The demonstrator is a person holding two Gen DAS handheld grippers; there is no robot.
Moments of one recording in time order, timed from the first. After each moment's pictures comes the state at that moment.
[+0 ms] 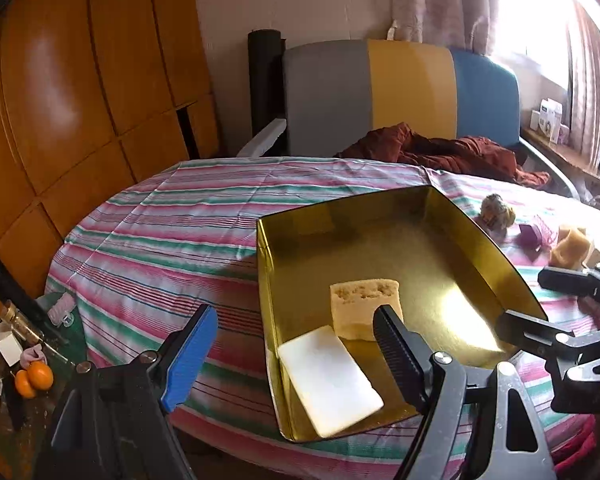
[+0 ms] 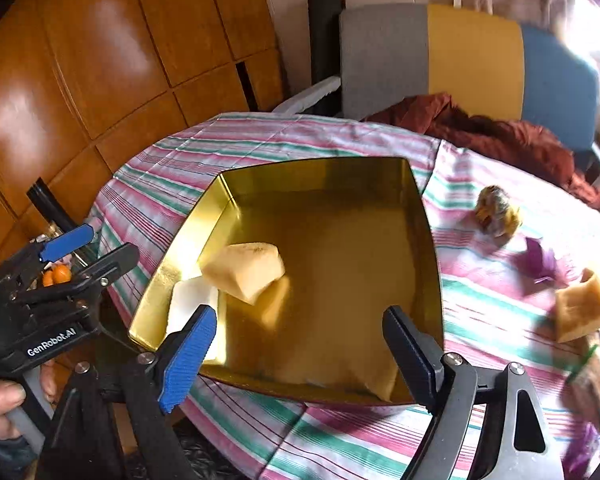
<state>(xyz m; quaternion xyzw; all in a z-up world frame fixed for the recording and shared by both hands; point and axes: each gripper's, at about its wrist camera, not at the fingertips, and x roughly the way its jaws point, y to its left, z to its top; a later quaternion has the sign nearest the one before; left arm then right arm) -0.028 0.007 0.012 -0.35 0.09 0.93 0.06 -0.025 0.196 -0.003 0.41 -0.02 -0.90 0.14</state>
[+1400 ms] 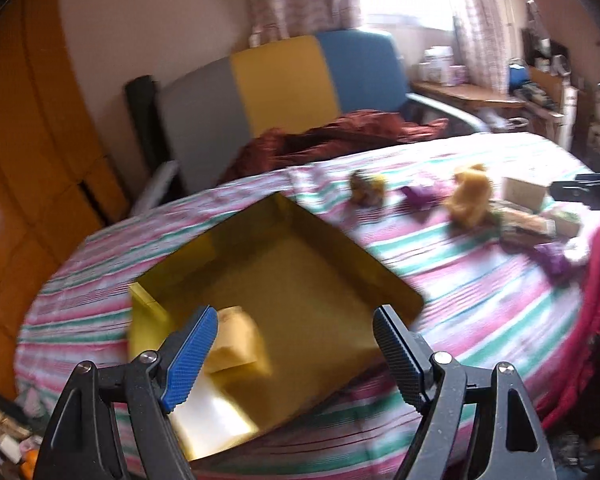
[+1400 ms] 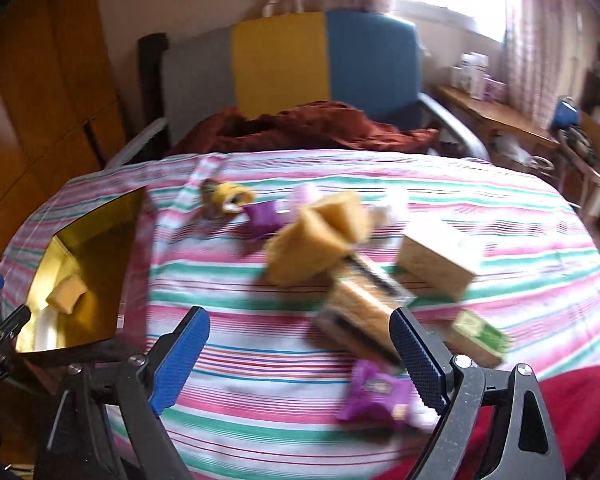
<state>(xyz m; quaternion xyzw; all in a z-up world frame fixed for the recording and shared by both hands) 0.010 0.134 0.015 -0.32 0.20 0.89 0.24 0.058 0.429 0.016 0.39 -0.09 -0.91 -0.12</state>
